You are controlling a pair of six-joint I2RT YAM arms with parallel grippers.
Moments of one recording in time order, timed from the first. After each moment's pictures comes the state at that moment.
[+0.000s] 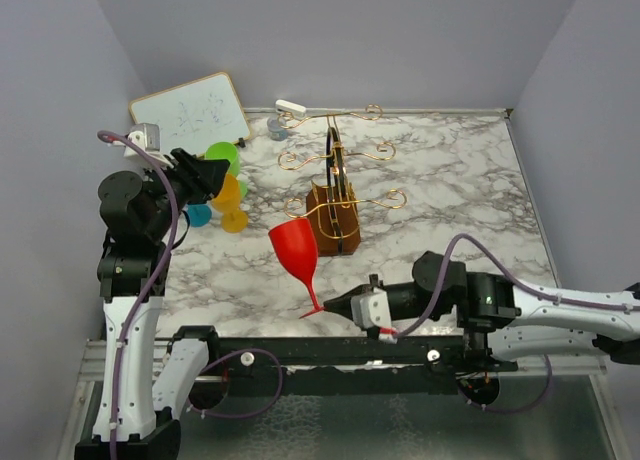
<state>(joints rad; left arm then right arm) 0.01 0.77 1.10 -0.39 0.37 -0.54 1.41 0.90 0.87 -0.17 -0.20 -0.58</state>
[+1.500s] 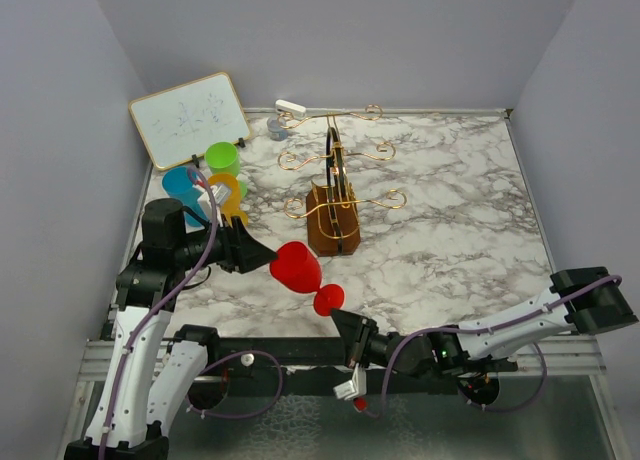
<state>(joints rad) -0.12 0.67 0.88 -0.76 0.89 -0.39 1.77 1.11 0.32 0.46 0.58 -1.61</state>
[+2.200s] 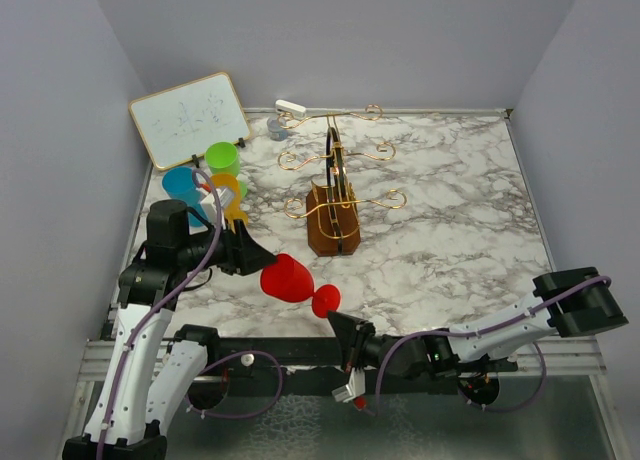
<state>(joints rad) -0.13 0.68 0.86 -0.81 0.84 -0.35 1.77 1.21 0.30 0.55 0.59 -1.77</state>
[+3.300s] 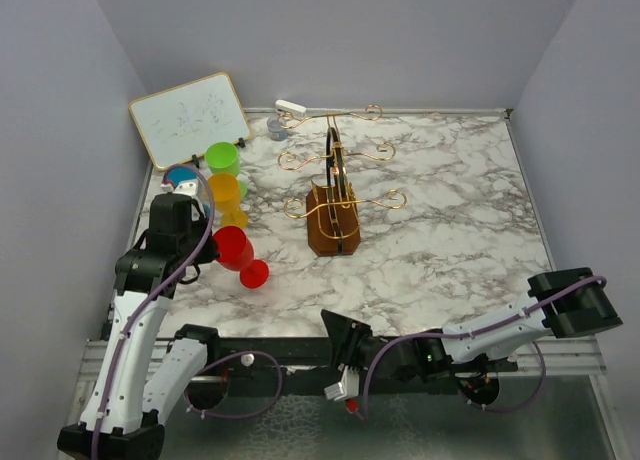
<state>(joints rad) -0.15 0.74 0.98 -1.02 0.06 -0.29 1.77 1.26 0.38 0.43 0.61 -1.59</state>
